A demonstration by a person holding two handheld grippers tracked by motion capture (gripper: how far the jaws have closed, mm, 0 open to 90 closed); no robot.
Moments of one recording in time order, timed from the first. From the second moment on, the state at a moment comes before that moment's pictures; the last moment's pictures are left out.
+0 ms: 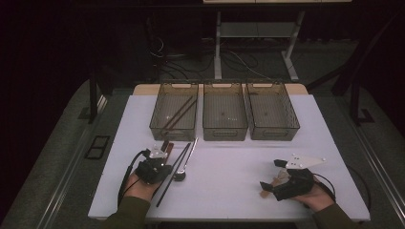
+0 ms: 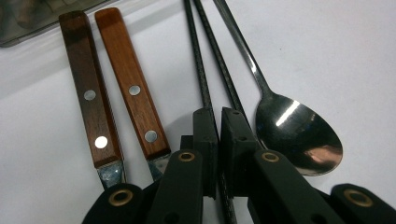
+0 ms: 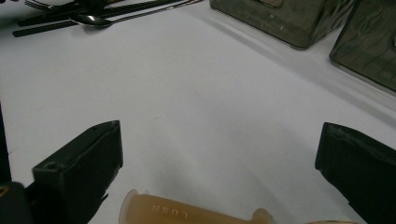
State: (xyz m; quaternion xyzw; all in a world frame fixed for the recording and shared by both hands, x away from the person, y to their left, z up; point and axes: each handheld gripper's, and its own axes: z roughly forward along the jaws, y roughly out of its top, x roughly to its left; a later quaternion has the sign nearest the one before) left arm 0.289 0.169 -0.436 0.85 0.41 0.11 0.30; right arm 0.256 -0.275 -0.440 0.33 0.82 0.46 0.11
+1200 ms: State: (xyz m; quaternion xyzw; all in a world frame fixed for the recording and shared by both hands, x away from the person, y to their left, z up) left arm 0.292 0.166 -0.425 0.85 0.38 0.10 0.35; right arm 0.256 -0.275 -0.440 0.33 0.82 0.45 0.11
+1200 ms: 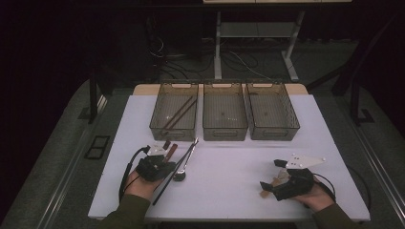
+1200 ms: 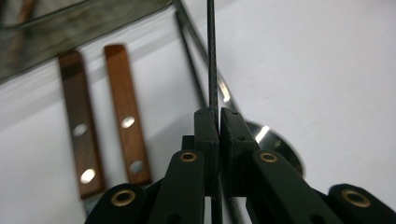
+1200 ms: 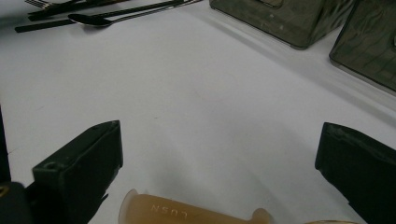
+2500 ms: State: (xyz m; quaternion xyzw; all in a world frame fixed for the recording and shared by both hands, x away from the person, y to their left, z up) left arm 0.325 0.174 -0.369 0.82 0.34 0.08 0.46; right arm 0.258 -0.275 -0.441 0.33 0.82 0.45 0.10
